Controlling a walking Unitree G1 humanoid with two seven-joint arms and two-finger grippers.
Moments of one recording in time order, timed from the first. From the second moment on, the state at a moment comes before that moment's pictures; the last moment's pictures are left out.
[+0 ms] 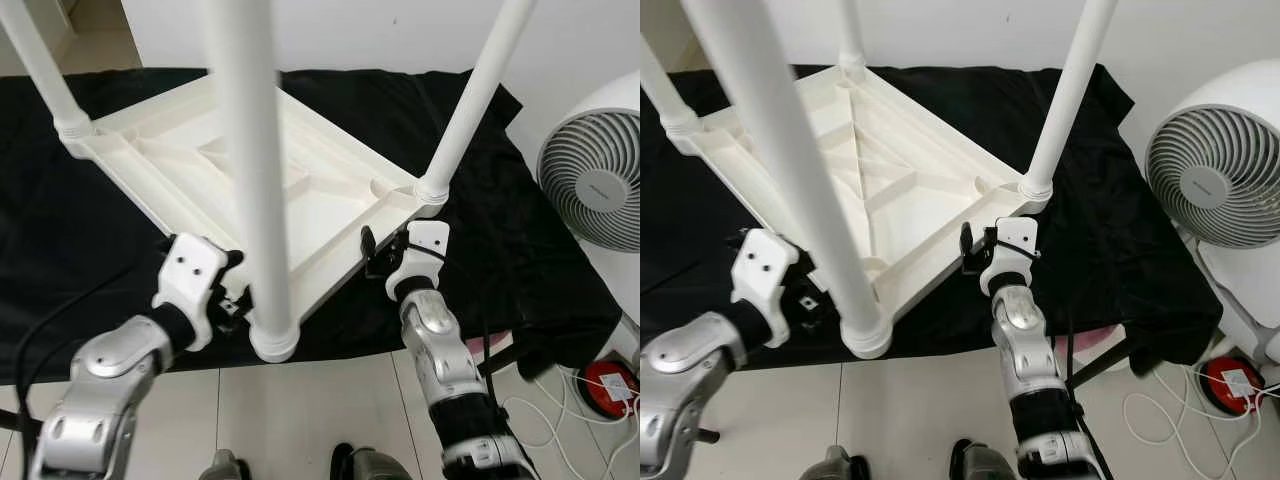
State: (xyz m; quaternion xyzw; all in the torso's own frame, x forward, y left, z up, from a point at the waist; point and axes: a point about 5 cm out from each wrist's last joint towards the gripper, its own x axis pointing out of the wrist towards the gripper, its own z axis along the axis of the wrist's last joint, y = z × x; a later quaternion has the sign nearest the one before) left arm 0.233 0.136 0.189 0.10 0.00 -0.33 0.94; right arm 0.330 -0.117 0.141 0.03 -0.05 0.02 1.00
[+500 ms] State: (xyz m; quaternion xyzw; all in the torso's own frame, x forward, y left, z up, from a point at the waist) left arm 0.256 0.175 0.163 0.20 0.04 -0.30 0.93; right arm 0.318 -0.119 0.157 0.04 -0.11 0.08 0.99
